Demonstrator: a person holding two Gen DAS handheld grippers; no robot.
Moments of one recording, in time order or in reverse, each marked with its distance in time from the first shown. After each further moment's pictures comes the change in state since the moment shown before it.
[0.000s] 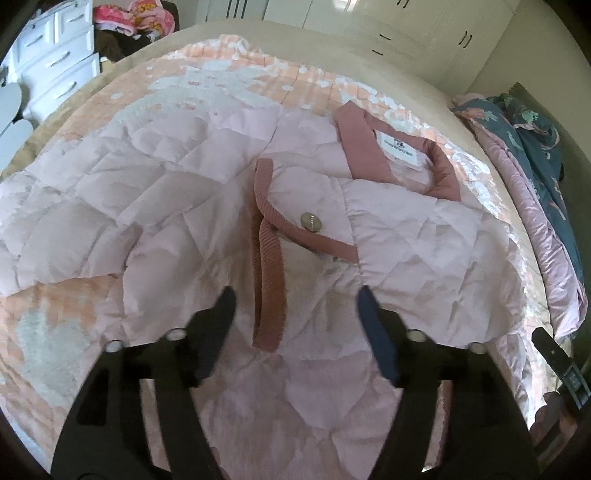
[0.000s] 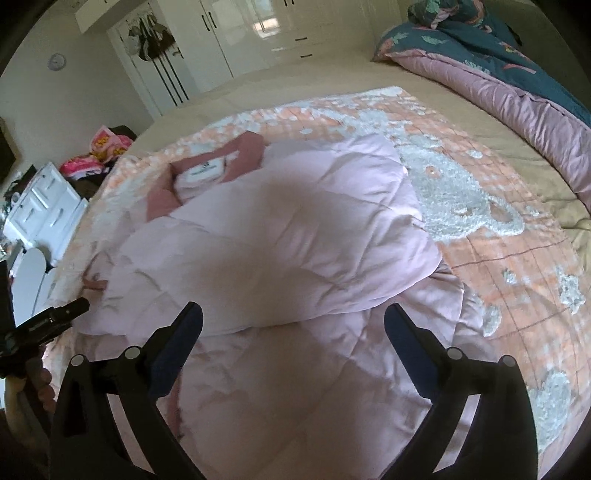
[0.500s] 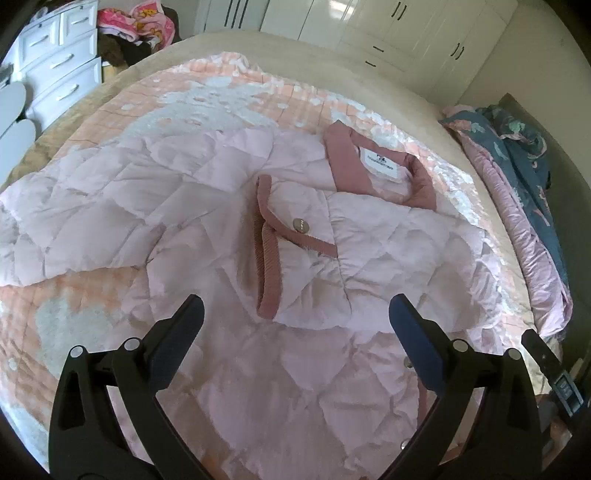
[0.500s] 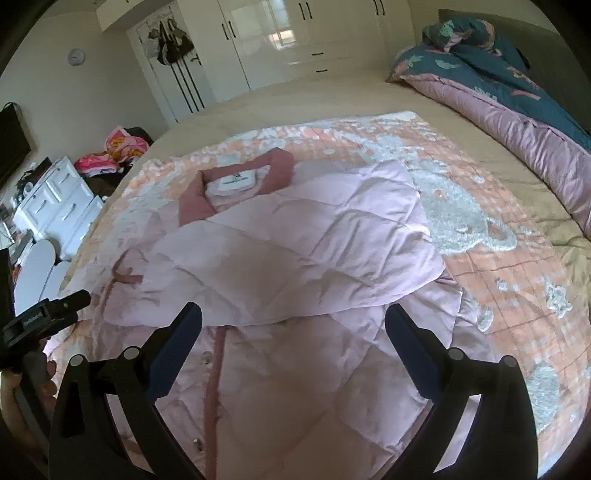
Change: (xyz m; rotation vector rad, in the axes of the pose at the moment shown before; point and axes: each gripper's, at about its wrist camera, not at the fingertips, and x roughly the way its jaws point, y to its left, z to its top) left arm -0.045 0.002 -0.007 -0.016 -0.033 -0.043; right arm -0.041 0.032 -0.007 -0.054 -0.052 0.017
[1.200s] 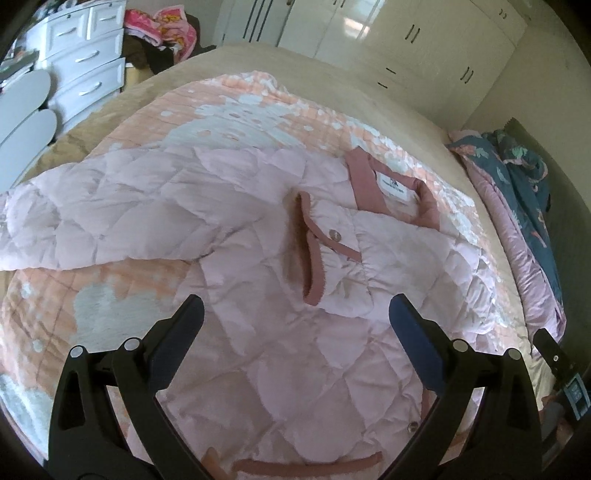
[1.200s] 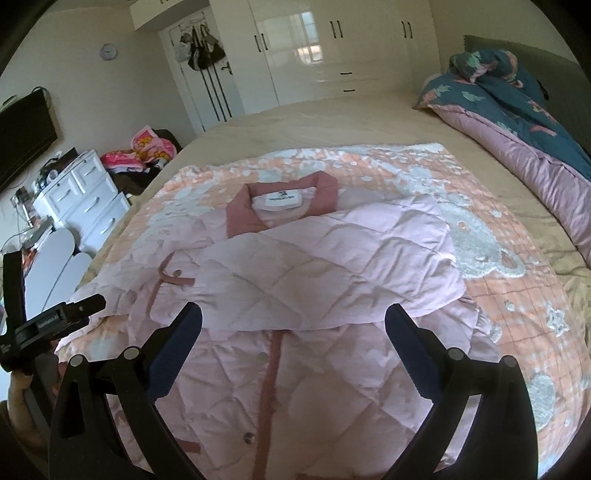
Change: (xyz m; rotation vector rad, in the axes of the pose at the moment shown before) left arm -0.048 0.037 -0.009 -0.065 -0.072 0.016; right arm -0.038 0.058 0.001 -0.087 -0.060 0.054
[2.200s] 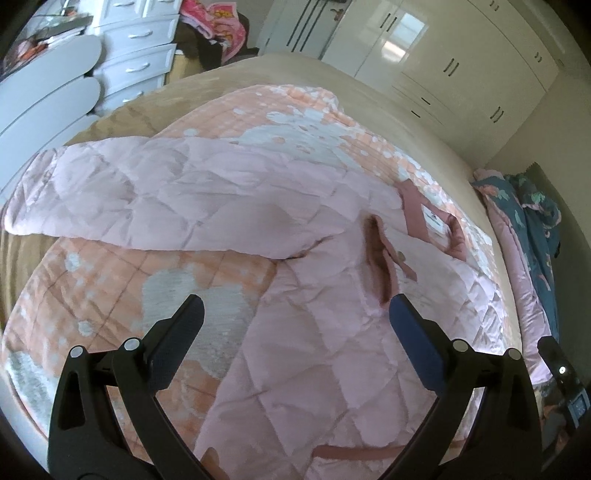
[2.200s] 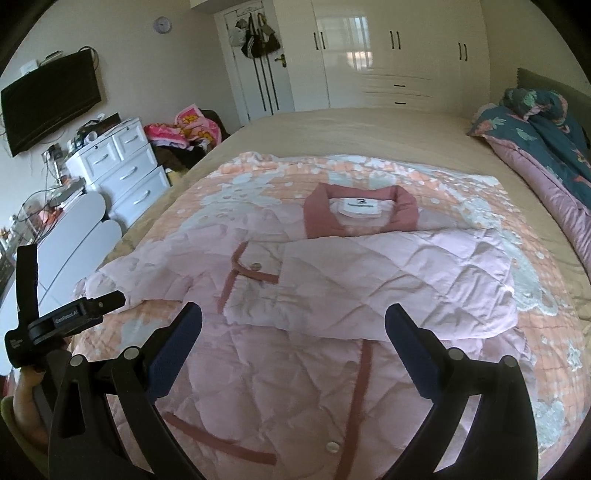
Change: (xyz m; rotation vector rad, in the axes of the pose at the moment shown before) left arm -0.033 0.084 -0.008 -0.158 -0.046 0.034; right arm 0.007 0.104 0.003 -0.162 0.009 0.091
